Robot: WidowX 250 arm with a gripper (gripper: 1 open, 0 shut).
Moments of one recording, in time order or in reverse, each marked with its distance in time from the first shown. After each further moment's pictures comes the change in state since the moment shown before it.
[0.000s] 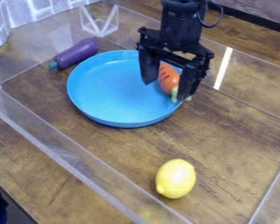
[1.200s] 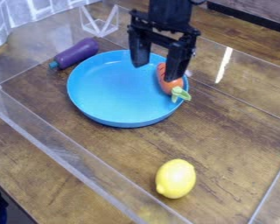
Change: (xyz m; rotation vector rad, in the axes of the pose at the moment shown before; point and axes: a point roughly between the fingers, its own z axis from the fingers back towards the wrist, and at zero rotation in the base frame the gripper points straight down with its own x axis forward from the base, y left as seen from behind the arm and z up) arm -0.007 0.025 0.018 -0.030 0.057 -0.063
